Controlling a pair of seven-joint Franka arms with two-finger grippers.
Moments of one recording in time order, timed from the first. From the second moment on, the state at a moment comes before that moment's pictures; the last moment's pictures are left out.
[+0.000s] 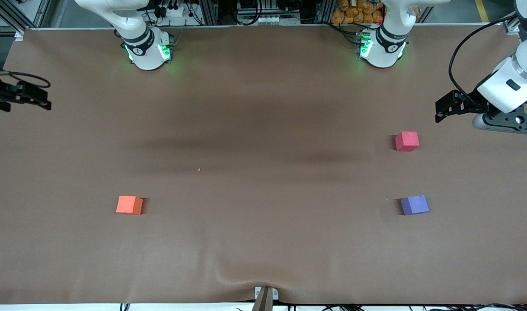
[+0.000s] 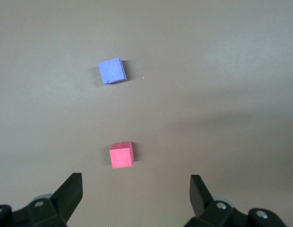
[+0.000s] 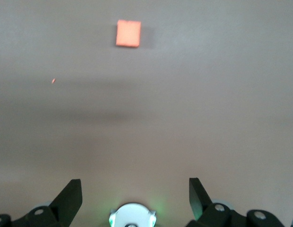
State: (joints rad) left arm -0.05 0.00 -0.07 -1.62 -0.01 1.63 0.03; right arm 0.02 0.08 -0.04 -1.41 -0.01 1.30 -0.09
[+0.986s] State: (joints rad) left arm -0.05 0.02 -0.07 -1.62 0.00 1.57 0.03; right arm 0.02 0.08 -0.07 -1.41 0.01 1.28 -0.09
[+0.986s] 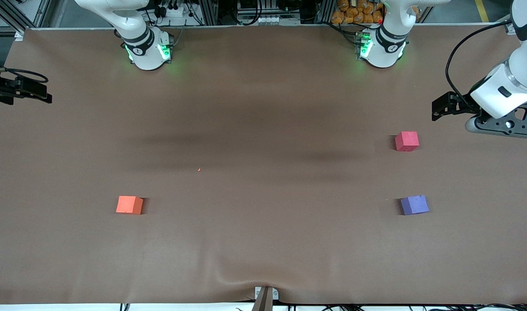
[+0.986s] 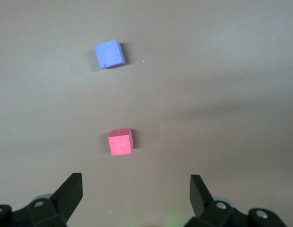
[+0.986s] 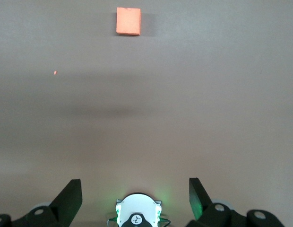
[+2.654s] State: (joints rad) left arm -0.05 0.04 -0.08 -1.63 0.00 1.56 0.03; right arm 0.04 0.66 -0.07 -1.45 0.12 1.98 -0.08
